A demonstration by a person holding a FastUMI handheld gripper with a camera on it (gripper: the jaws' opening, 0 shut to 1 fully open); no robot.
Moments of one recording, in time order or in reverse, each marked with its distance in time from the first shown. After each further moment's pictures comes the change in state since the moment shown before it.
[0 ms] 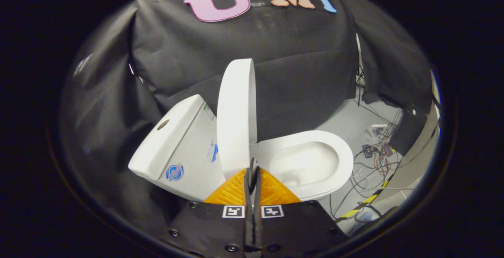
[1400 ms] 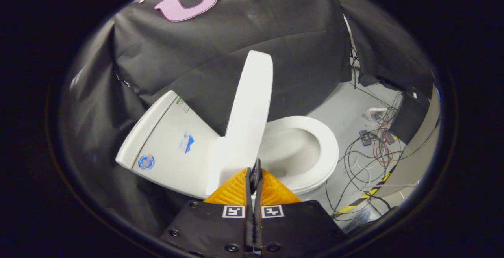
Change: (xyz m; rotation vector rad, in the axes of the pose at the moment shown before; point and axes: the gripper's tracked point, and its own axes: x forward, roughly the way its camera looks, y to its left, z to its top) arm 0.012 -0.108 -0.021 0.057 0.102 0.023
